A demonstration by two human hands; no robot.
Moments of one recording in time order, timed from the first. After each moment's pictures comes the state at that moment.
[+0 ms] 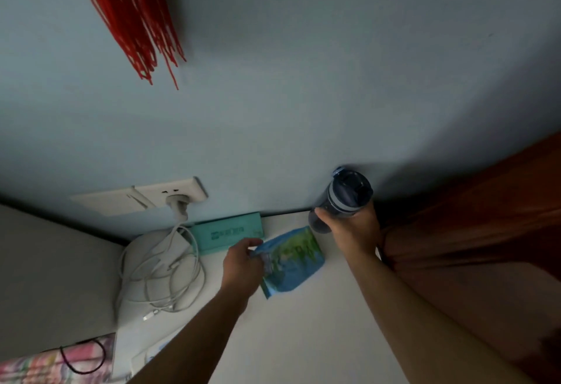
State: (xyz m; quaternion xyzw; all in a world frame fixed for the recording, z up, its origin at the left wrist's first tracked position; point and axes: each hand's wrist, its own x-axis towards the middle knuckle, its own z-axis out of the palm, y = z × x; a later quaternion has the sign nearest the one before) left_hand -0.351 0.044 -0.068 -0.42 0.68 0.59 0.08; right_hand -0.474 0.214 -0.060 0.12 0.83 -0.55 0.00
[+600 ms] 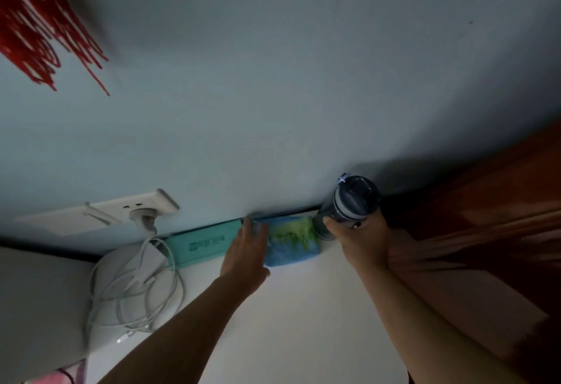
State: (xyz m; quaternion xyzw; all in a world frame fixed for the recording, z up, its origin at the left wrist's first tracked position) left_hand -0.401 0.059 -0.080 -0.09 0.95 0.20 0.19; right_hand -0.485 0.257 -0.071 0.11 0.83 -0.55 -0.04
